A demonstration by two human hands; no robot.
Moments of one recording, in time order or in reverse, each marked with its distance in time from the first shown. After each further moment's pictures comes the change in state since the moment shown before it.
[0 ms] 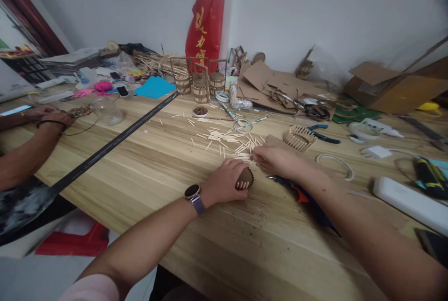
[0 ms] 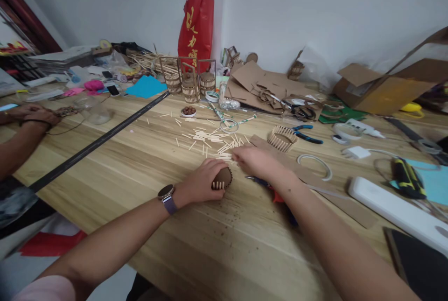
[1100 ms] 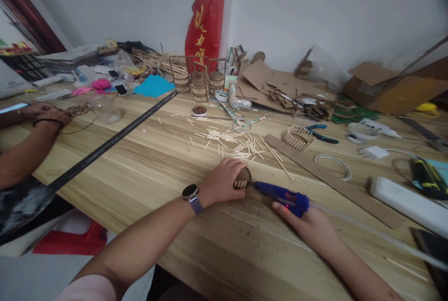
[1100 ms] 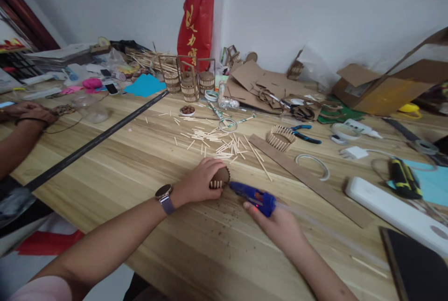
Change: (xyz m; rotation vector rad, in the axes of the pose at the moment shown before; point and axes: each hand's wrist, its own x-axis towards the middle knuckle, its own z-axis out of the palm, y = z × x) left_hand -0.001 0.000 0.000 0.012 0.013 0.005; right_hand -0.114 -0.040 0.059 0.531 0.268 0.606
